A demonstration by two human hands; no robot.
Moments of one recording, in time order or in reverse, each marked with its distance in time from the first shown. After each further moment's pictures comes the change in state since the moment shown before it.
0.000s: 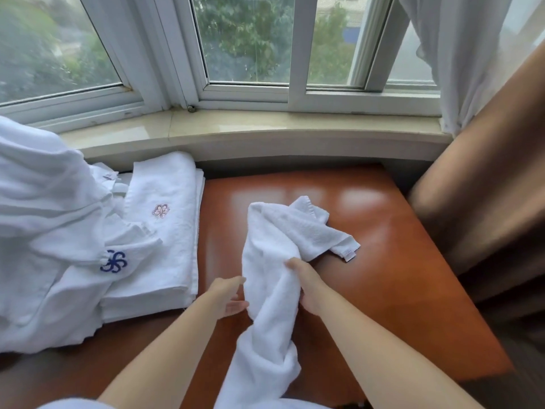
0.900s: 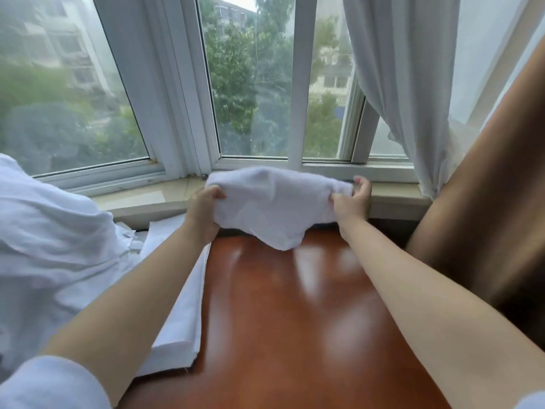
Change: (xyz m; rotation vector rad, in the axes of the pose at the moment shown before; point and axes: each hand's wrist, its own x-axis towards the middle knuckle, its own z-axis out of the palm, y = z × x) left_hand -0.145 0.200 -0.042 -0.529 -0.070 0.946; right_hand -0.055 -0.238 0.002 -0.092 0.583 -0.930
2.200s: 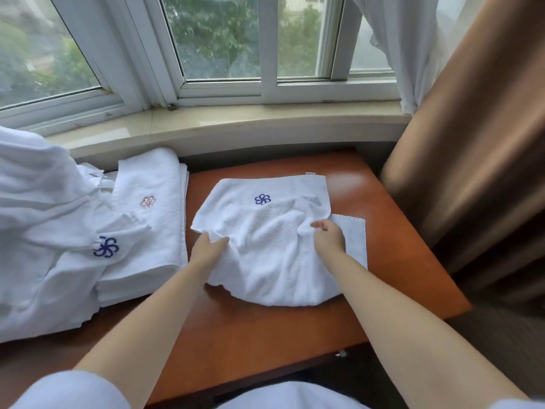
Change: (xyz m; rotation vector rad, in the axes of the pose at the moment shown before) left_hand -0.091 -0.189 -0.076 0.745 -0.018 -0.354; right_hand -0.140 0.151 -0.086 -0.304 -0.229 0.381
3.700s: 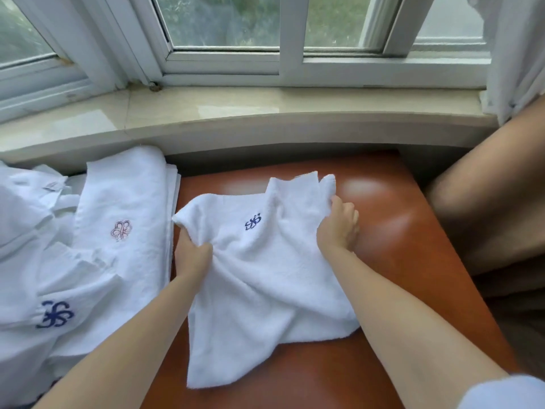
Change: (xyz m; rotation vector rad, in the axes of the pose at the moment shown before) left_hand 0.131 0.026 0.013 -0.044 0.193 0.035; right_hand 0.172 -0.031 0.076 -0.732 0.244 -0.242
